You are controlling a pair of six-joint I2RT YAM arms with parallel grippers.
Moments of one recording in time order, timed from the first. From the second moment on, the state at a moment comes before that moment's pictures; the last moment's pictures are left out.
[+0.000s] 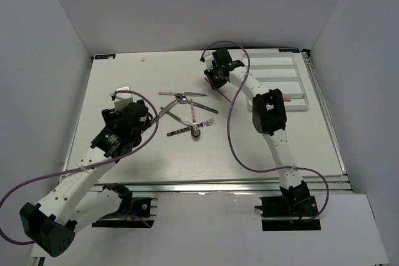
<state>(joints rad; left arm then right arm) -0.55 0.92 0.87 -0.67 -0.80 -0.49 0.47 2.57 2.29 -0.65 -0.12 -0.26</state>
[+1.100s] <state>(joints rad) -0.55 0.83 0.86 -0.65 -0.79 -0.49 -0.02 1.67 1.28 -0.26 0.08 0.87</state>
